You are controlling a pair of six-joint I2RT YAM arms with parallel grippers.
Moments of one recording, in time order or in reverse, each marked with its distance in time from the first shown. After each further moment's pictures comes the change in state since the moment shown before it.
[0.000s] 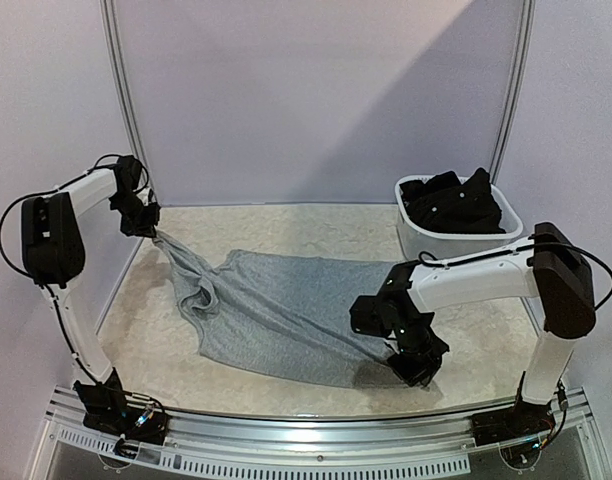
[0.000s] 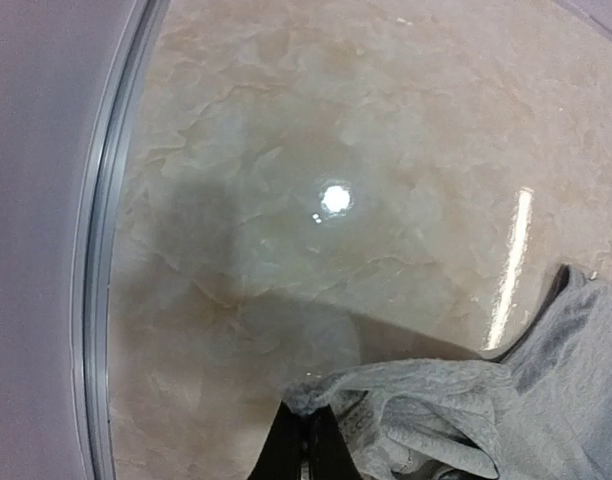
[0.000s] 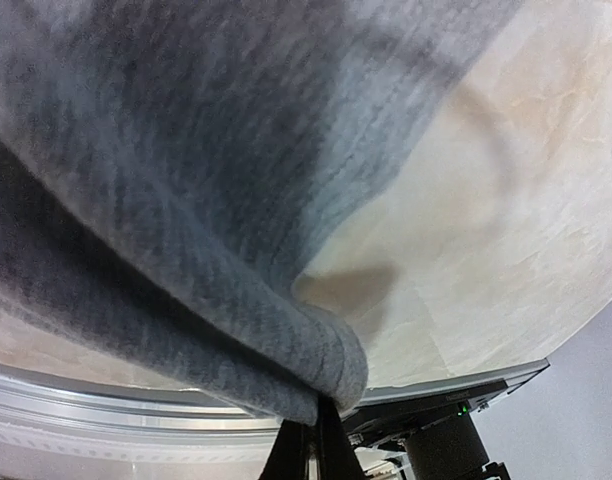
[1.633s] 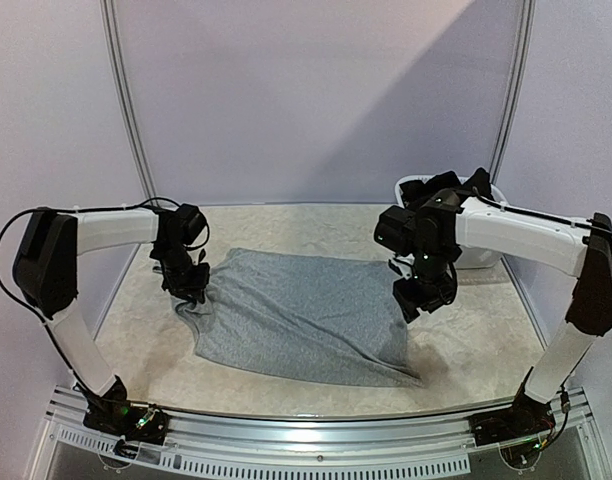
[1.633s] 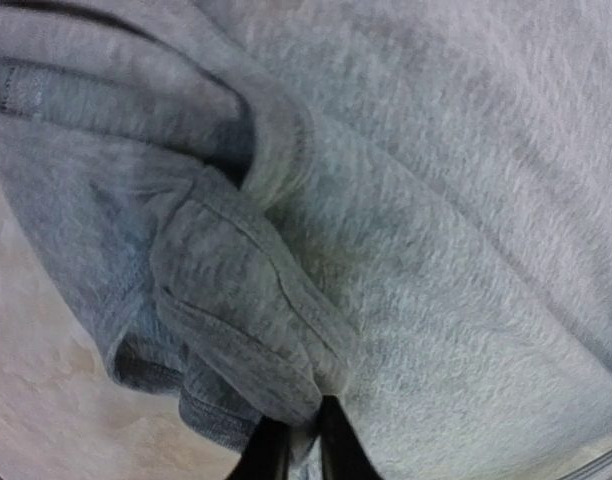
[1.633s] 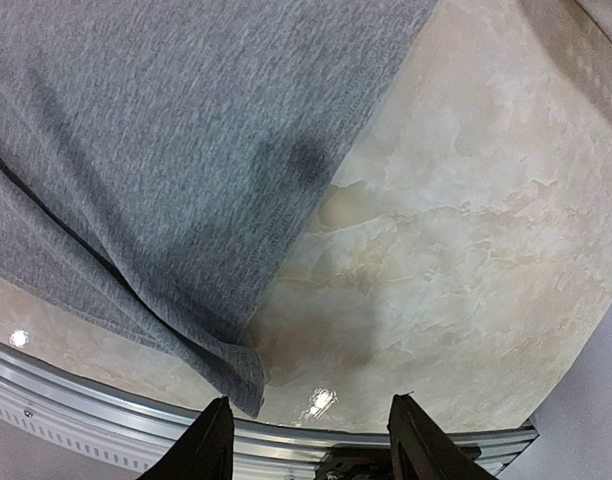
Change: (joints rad) left arm -0.441 -0.243 -0.537 0.024 0.005 -0.278; right arm -0.237 -0.146 0.258 -0.011 0.091 -0.129
